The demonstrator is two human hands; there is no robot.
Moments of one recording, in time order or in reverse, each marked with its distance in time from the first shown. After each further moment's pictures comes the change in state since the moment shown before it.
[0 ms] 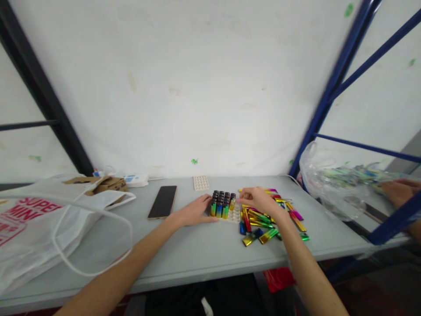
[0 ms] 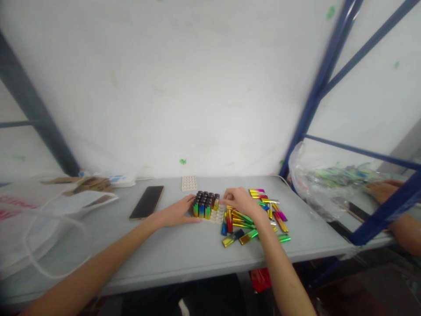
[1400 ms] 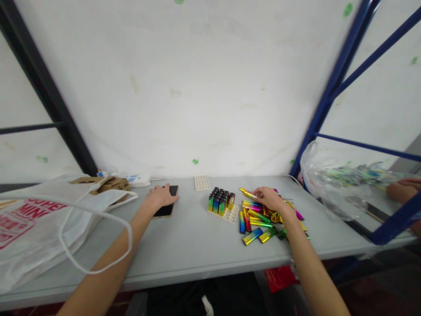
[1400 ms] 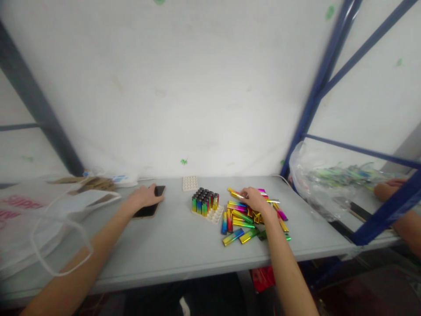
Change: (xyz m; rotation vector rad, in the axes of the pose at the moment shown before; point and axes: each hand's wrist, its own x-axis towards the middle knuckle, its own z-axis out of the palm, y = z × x) left_hand -0.039 -0.047 -0.087 0.543 -0.039 -1.057; right_hand -0.001 0.093 -0.013 -0.367 -0.031 0.185
